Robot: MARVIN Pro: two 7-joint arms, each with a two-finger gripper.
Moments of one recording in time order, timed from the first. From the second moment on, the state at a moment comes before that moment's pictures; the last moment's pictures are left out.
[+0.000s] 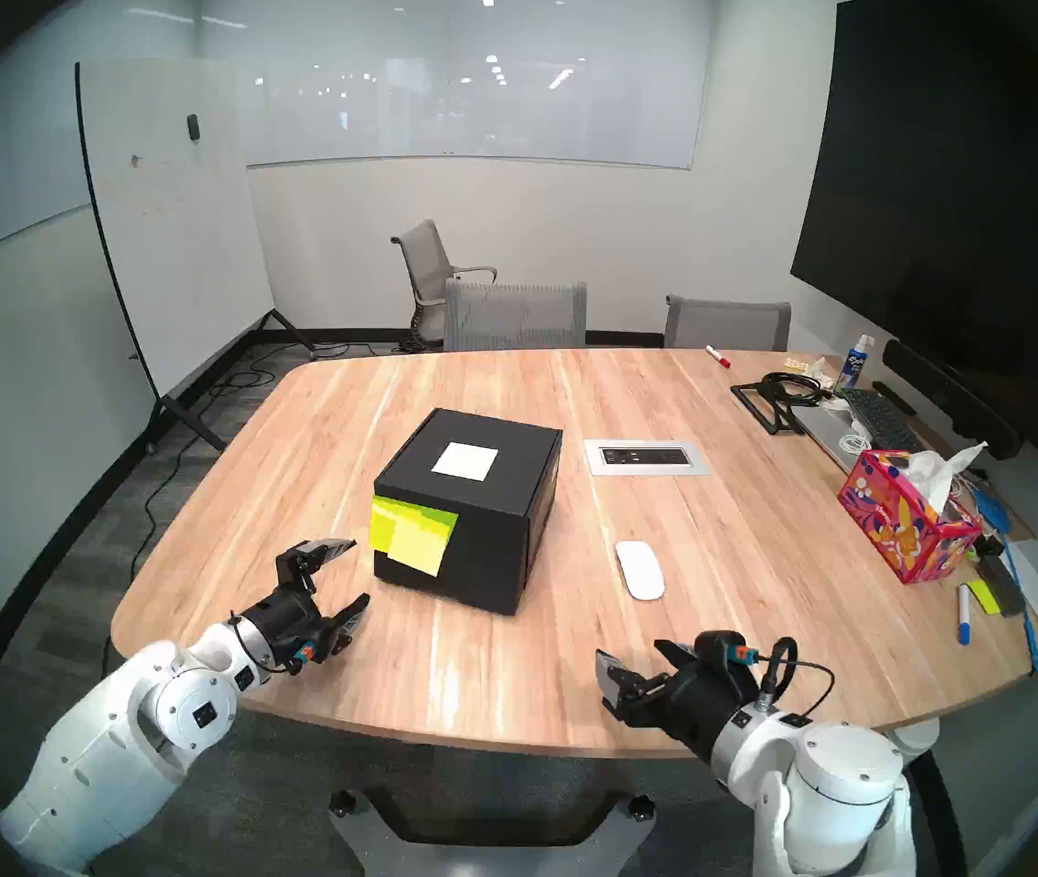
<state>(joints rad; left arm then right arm) 1.85 -0.94 -1.38 -1.80 0.82 -0.16 -0.11 -2.23 -1.61 1.84 -2.29 0.06 0.59 0.62</state>
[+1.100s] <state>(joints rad) 1.81 -0.98 -1.30 -1.88 0.94 0.01 -0.24 -2.23 -1.62 1.84 -2.29 0.05 0.59 0.62</state>
